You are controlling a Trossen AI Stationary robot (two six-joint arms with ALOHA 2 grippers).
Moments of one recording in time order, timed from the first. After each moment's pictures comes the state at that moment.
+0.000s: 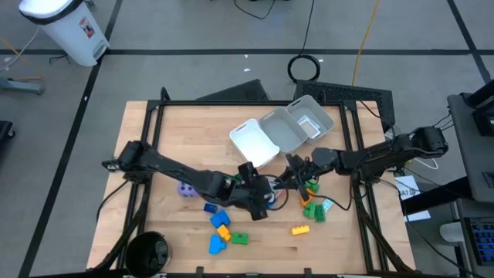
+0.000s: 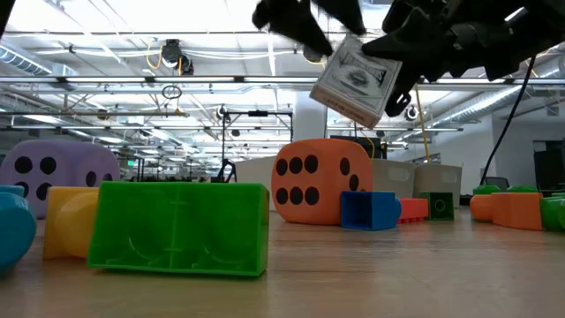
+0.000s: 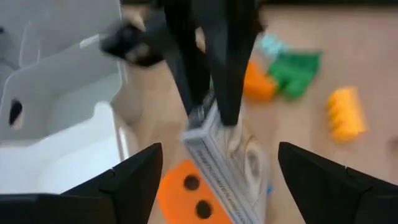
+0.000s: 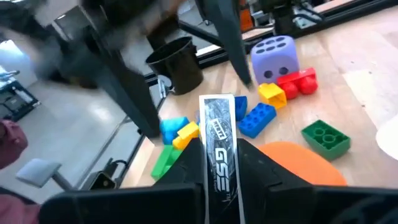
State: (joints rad) left arm -0.33 1.93 1.71 -0.58 -0.52 -0.32; right arm 0.07 1.24 0.46 0.60 -0.27 0.39
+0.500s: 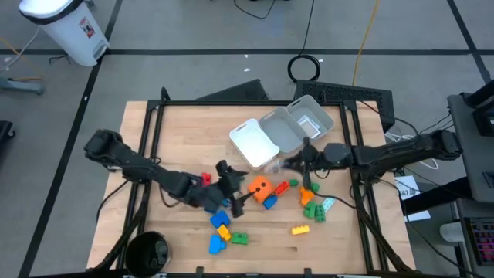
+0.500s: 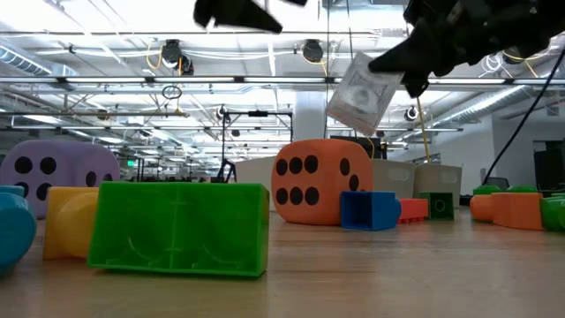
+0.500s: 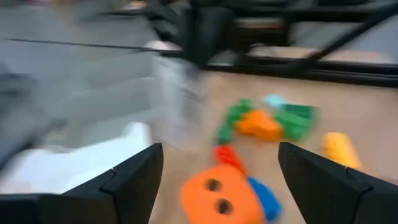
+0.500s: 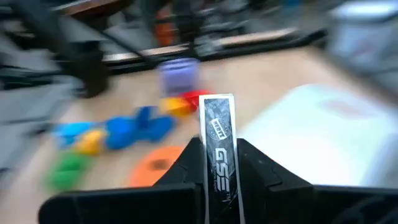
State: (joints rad) left arm -0.40 1.58 1.06 0.09 -0.67 -0.24; right arm 0.05 0.95 0.46 0.25 0.15 0.13
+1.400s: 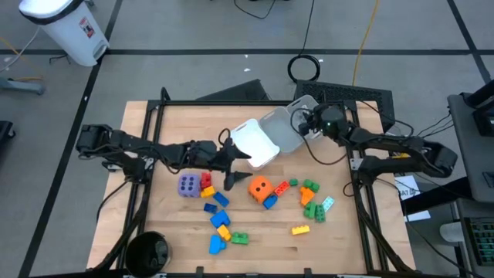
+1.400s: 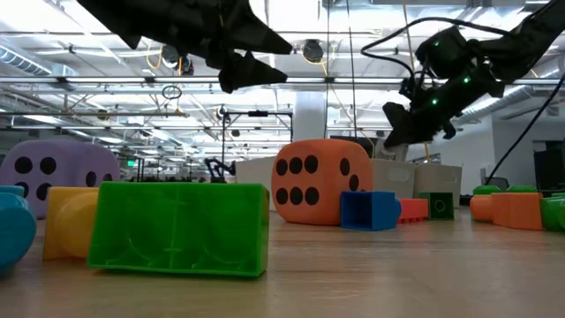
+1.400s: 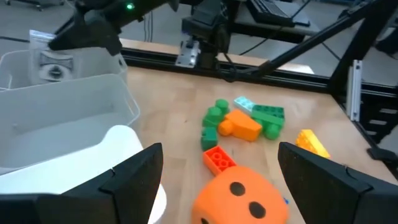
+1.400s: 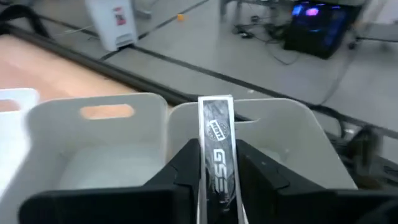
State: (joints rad) left arm -0.03 1.46 0.79 0.39 -0.02 -0.14; right arm -0.62 1.10 0.42 0.26 0.38 0.21
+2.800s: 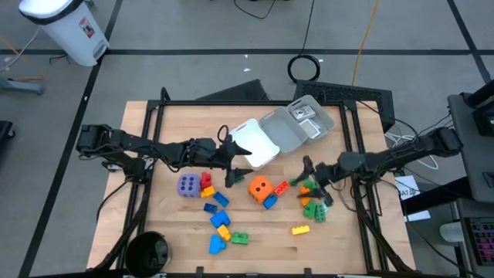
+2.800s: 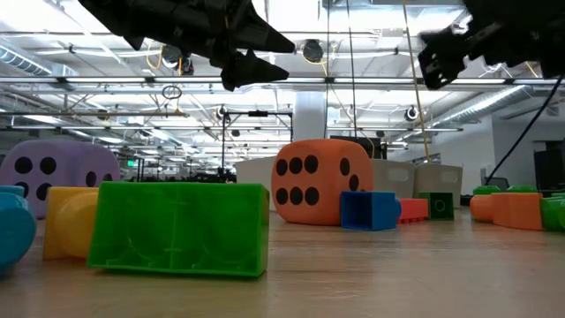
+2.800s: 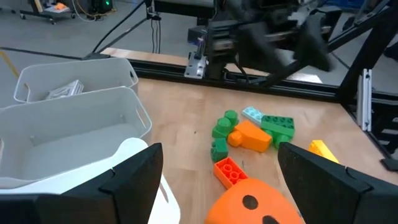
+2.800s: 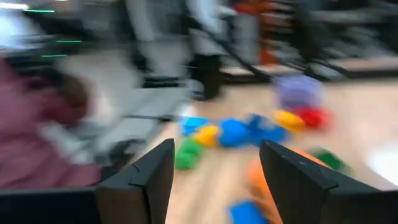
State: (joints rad) left arm 0.00 1.46 0.79 0.42 -0.03 -0.11; right arm 0.19 0.86 0.28 0.48 -0.14 0.18
